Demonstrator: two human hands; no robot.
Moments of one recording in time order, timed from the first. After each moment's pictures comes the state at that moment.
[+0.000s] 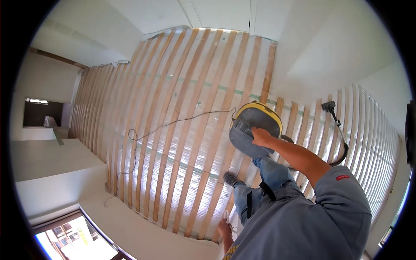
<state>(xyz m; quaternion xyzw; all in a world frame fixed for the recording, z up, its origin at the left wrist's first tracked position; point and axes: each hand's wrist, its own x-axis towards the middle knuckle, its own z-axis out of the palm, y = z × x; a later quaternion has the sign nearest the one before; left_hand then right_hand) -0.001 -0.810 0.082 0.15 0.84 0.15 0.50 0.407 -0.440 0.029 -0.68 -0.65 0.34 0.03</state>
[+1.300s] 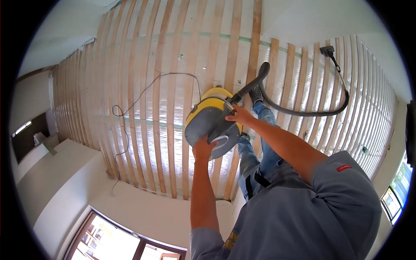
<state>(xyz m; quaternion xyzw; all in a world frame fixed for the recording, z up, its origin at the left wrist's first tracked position) -0.030 -0.492 0.022 0.67 0.61 -0.20 0.37 0.226 -0.512 -0.073 -0.69 -0.32 0.63 0.19</state>
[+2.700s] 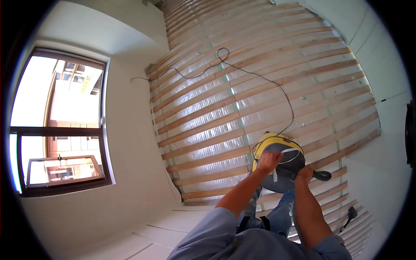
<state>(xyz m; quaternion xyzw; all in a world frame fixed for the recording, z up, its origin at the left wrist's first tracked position) -0.082 -0.496 -0.014 0.55 0.75 0.23 0.29 0.121 -0.455 -0.050 -0.91 -0.25 0.34 0.05</state>
